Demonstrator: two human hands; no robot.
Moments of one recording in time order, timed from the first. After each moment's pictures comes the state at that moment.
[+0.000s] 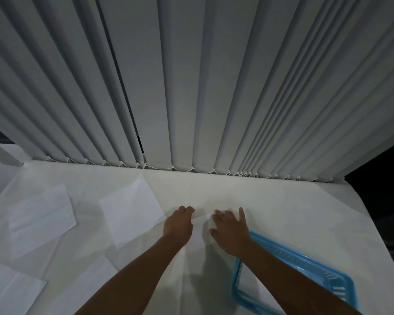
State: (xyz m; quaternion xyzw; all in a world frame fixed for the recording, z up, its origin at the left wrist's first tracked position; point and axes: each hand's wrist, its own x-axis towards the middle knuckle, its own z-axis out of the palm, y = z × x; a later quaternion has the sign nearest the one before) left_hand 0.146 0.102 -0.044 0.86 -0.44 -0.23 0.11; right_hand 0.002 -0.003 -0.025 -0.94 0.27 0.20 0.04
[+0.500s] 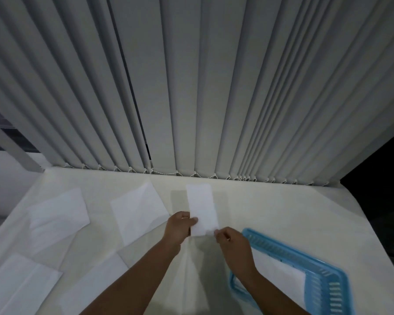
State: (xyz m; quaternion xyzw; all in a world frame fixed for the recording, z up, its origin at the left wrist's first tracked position) left_hand 0.119 0.126 0.006 0.72 -0.03 -0.44 0.54; right_hand -0.036 0.063 0.017 -0.73 0.47 -0.11 0.48
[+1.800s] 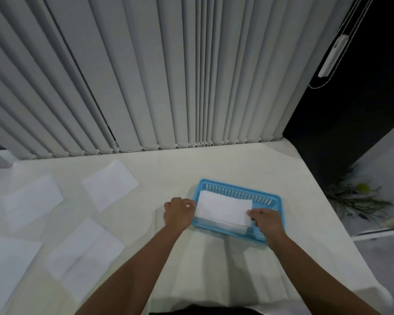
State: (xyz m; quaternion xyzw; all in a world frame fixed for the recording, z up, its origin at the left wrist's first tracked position) left_hand -0.033 0.145 0.021 0.88 -0.29 -0.31 0.23; right_hand -0.242 0.039 0.015 -0.48 0.64 -0.22 0.56
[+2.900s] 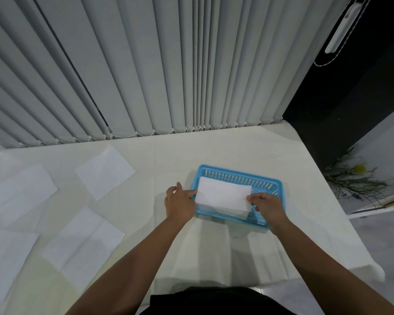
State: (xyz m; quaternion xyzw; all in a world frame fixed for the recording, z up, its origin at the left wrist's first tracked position) left_hand -0.033 0.148 0.004 0.87 -0.37 -0.28 0.17; right_hand -0.241 0.037 0.017 -0.50 0.63 -0.20 0.56
